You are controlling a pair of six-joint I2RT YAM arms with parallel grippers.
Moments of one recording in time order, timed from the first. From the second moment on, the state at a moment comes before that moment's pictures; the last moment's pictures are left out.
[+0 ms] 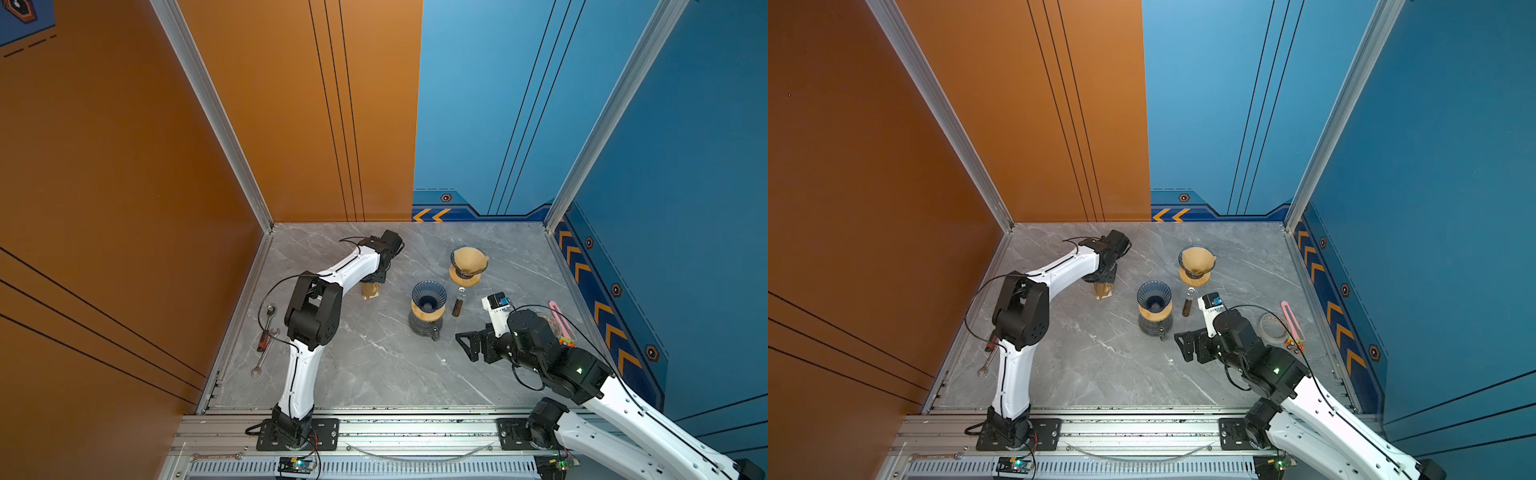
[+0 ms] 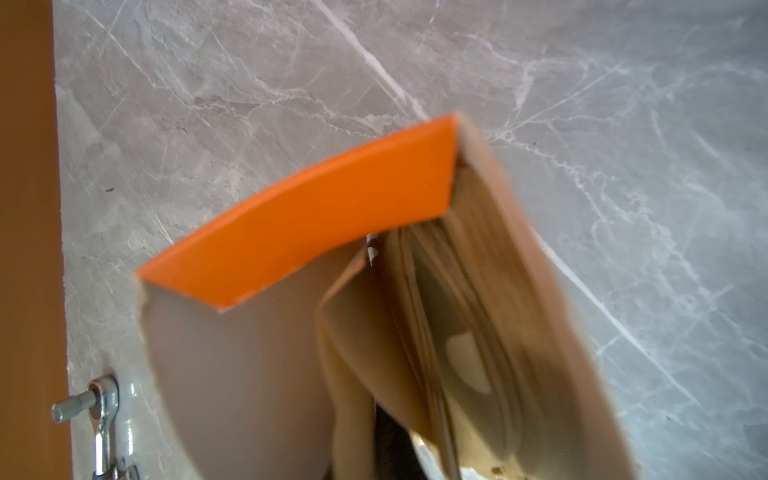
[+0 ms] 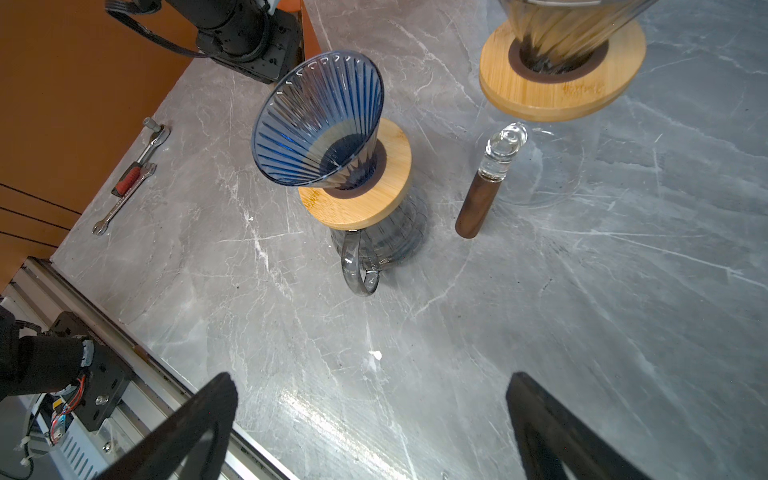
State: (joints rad) left arm -0.47 2.16 1.77 -0.93 -0.52 -0.38; right arm 0.73 0.69 0.69 -0.66 0.05 0.42
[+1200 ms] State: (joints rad) left arm -0.48 1.80 1.82 -1.11 -0.11 -0.39; right arm 0.73 0.71 0.69 -0.66 0.04 0.42
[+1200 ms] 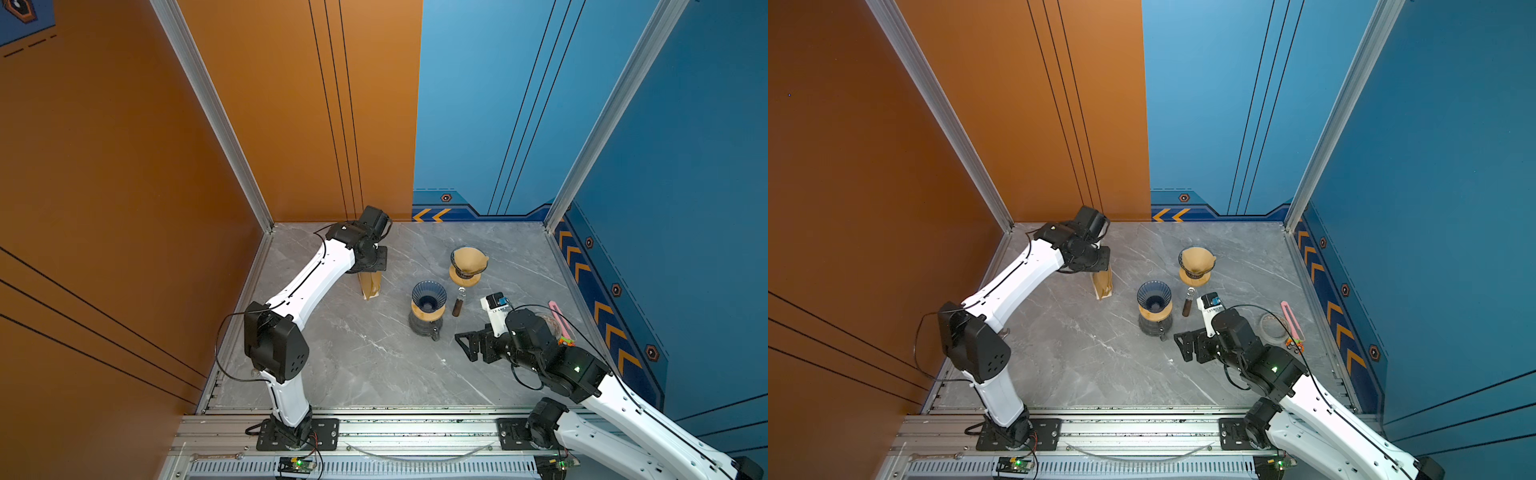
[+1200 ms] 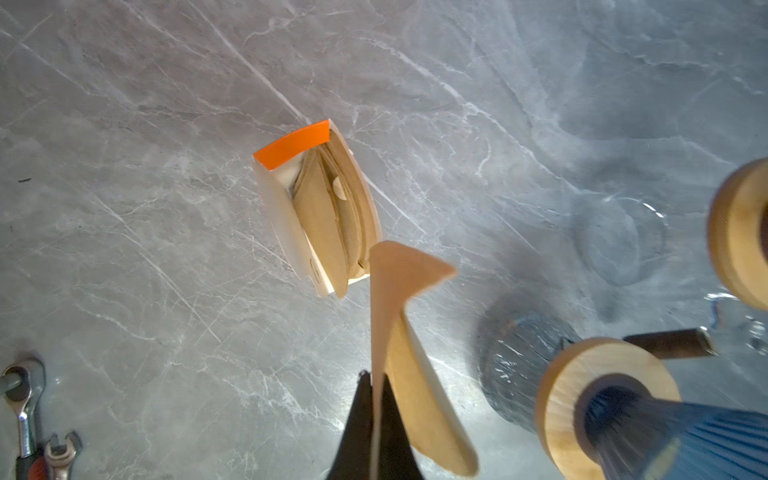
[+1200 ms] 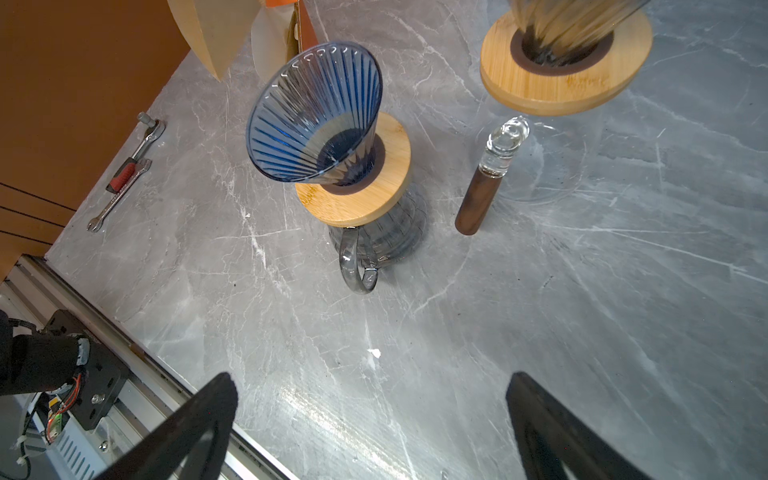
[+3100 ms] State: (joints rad) left arm -0.68 1.97 2.14 -1.38 0.34 -0.39; right arm 0.65 0.81 0.84 -0.64 0.12 0.48
